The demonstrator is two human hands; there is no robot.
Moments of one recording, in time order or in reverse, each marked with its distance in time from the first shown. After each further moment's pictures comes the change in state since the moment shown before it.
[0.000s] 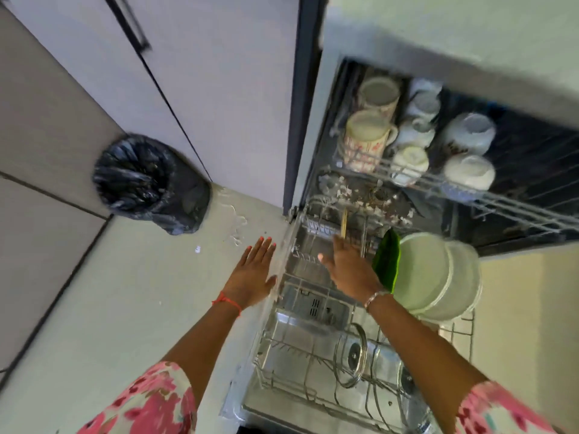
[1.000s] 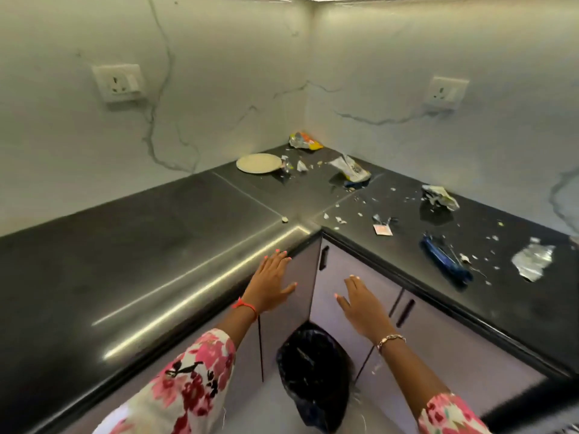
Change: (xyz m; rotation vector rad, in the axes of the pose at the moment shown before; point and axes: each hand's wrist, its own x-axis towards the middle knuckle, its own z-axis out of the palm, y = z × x) left_hand -0.251 -0.355 -0.472 0.021 0.723 -0.265; right_hand 0.004 -0.579 -0.190 -0.240 0.363 -0.532
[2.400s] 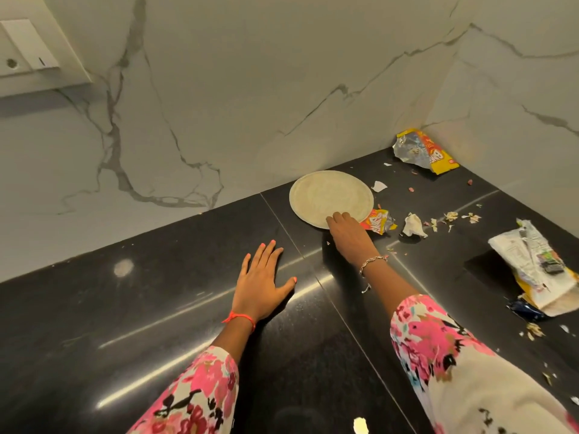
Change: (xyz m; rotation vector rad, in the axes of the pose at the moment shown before) left_hand 0.332 -0.325 0.024 0.007 0.058 -0.549; right_hand 0.650 -0.133 0.027 -0.429 0.003 -0.565
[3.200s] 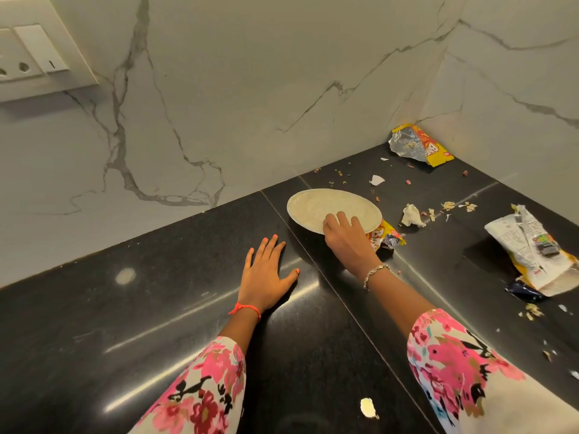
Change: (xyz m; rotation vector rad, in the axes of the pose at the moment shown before) left_hand 0.002 -0.002 -0.002 -0.011 -0.043 0.003; right_hand -0.039 -0.026 -0.016 -0.263 0.185 -0.056
